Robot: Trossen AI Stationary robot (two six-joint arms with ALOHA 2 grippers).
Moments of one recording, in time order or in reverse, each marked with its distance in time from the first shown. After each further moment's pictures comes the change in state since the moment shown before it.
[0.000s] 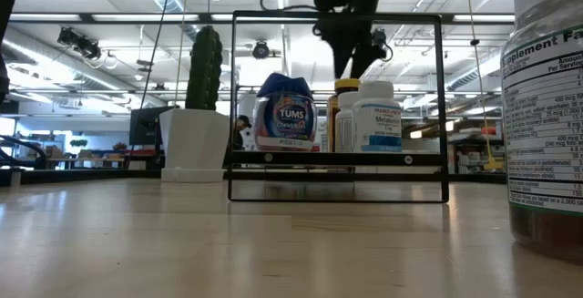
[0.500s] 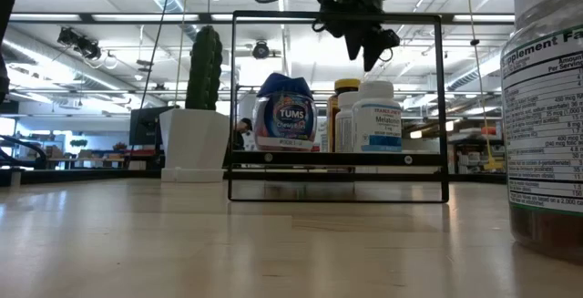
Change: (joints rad) left arm 0.000 0.000 0.000 0.000 0.000 0.038; right arm 0.108 -0.006 0.045 -0.256 -0.195 0.088
